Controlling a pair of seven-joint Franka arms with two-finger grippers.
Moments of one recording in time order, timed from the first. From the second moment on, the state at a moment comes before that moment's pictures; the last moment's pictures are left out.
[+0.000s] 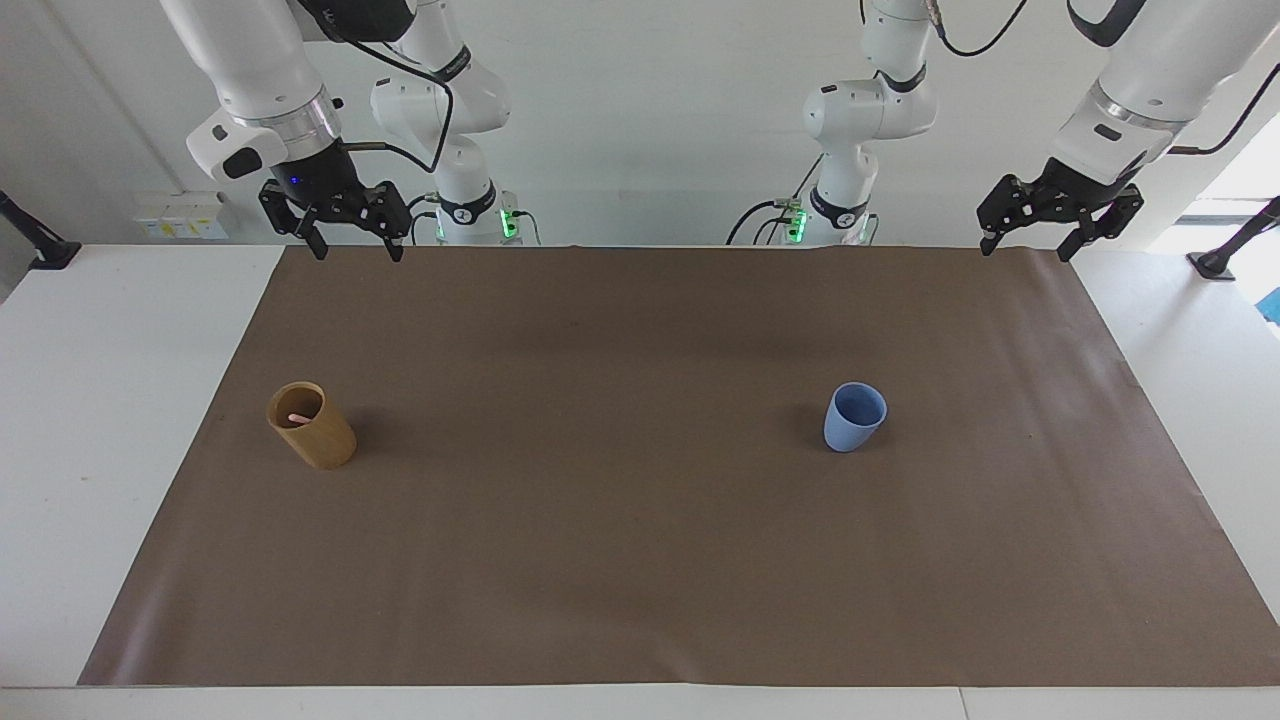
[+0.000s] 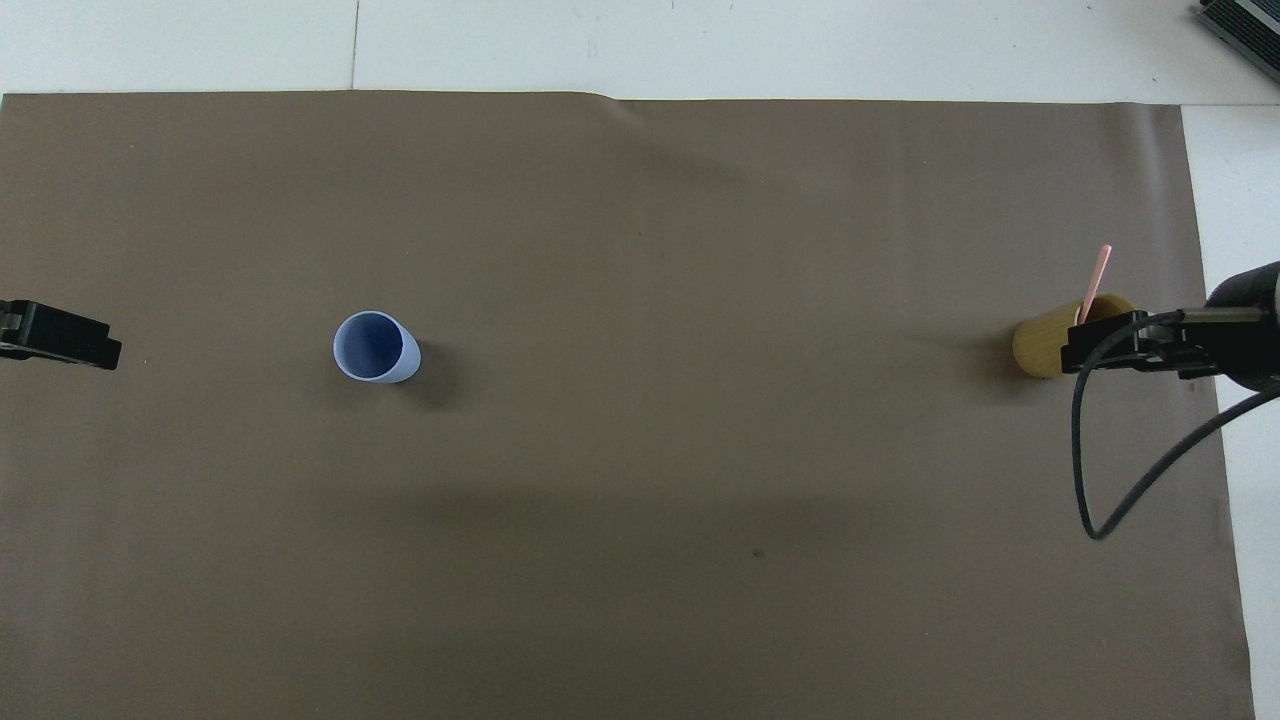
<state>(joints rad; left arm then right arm) 0.03 -0.02 -0.07 -1.51 -0.01 1.46 0.12 0.08 -0.07 -0.05 -1.64 0.02 1.56 0.10</state>
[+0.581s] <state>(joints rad) 0.03 -0.02 -0.07 -1.51 -0.01 1.46 0.12 0.05 -0.07 -0.06 -1.64 0.01 1.56 0.10</state>
